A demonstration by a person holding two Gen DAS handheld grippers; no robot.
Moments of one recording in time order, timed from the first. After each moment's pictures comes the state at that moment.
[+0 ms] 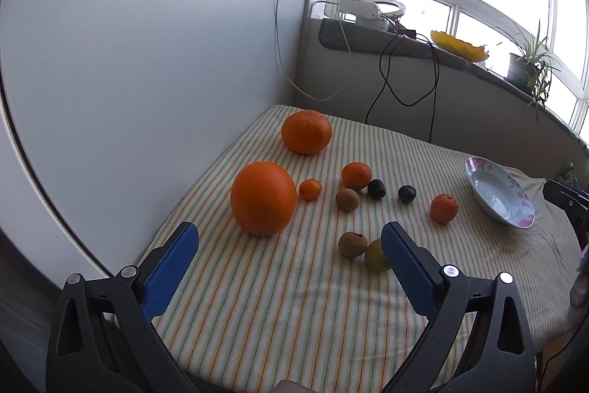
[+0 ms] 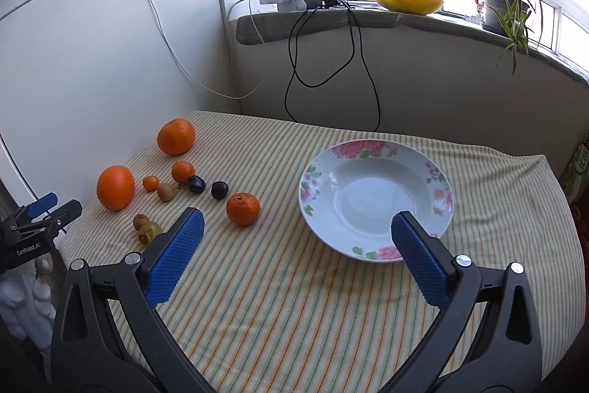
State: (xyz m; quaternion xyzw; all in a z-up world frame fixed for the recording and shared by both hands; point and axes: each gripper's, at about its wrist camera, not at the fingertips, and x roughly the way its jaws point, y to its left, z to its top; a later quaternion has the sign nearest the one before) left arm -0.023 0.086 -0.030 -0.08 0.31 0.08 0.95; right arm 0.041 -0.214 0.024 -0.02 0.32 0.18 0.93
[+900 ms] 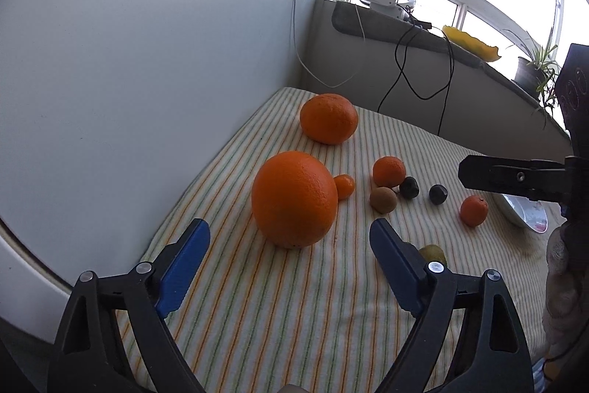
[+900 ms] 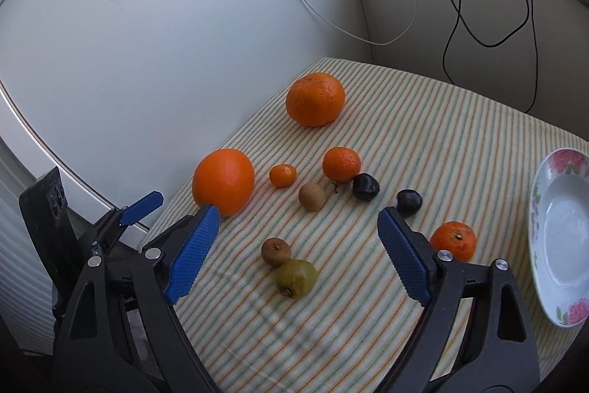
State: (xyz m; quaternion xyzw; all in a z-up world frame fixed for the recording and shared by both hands) left arm 0.008 0.128 -0.062 -0.11 0.33 0.05 0.94; right arm 0.104 -0.057 -0.015 0.02 0.45 0.37 0.81
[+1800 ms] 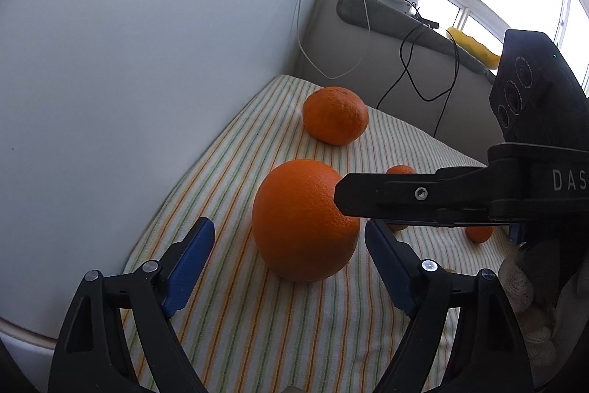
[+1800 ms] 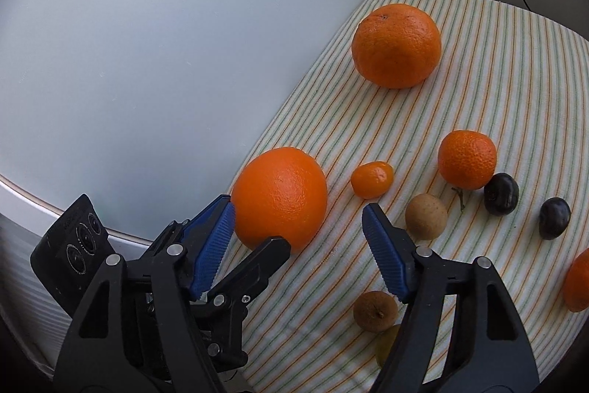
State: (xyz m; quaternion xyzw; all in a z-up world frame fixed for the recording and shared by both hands) left arm 0.041 0.148 -0.075 -0.15 0.34 0.02 0.93; right arm 0.142 0.035 -0.071 0.08 0.55 0.42 0.72
